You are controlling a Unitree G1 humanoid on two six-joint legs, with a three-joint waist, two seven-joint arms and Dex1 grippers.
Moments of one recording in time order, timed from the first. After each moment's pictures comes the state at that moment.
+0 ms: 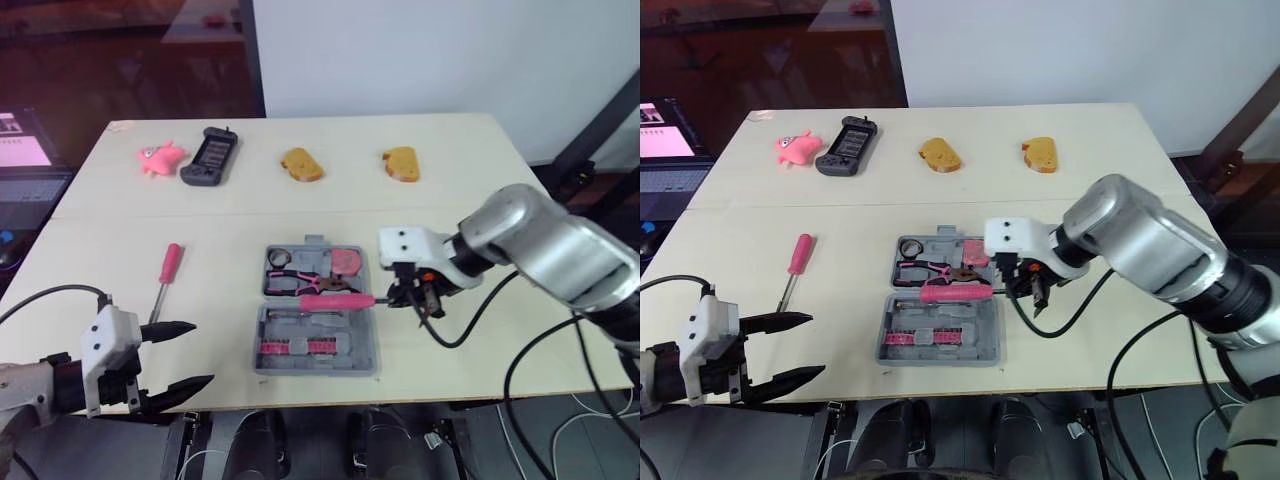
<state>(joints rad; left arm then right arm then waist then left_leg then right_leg) 0.50 0.82 0.53 -0.58 -0.60 0.41 -1.12 -1.02 -0.96 0.69 -0.45 0.29 1.18 1.28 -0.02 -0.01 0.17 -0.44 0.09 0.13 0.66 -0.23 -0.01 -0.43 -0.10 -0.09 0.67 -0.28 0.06</state>
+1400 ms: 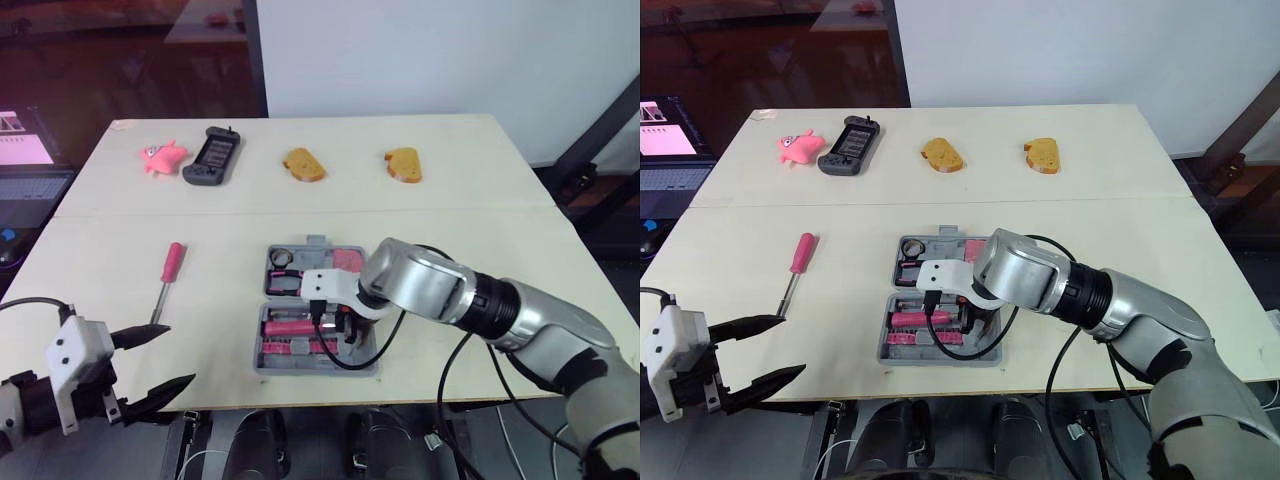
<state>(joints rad) 0.61 0.78 0.65 -0.61 -0.61 0.40 -1.09 -1.07 -0.54 0.98 -0.19 0.24 1.34 0.95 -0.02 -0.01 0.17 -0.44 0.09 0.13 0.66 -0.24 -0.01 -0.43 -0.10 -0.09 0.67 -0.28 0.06</state>
